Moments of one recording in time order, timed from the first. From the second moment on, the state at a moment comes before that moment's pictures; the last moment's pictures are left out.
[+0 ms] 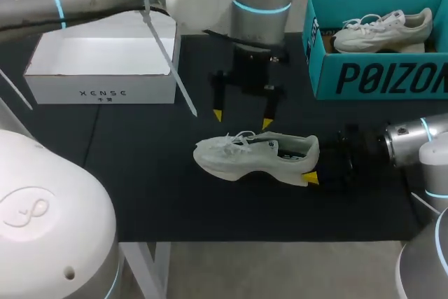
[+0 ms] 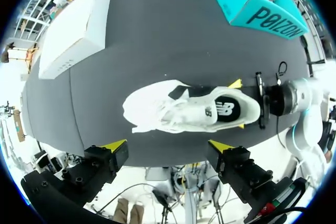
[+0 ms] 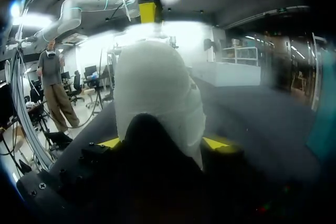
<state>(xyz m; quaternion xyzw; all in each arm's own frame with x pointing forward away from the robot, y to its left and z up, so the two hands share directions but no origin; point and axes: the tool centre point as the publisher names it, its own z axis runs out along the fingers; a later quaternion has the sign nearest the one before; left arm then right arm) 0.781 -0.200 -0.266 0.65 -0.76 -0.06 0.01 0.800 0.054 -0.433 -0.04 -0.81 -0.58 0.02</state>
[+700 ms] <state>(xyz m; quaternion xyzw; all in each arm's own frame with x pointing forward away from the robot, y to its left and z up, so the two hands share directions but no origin) 0.777 -0.249 -0.334 0.65 -0.75 -0.10 -0.02 0.800 0.054 -0.433 -0.04 -0.81 -0.58 0.02</state>
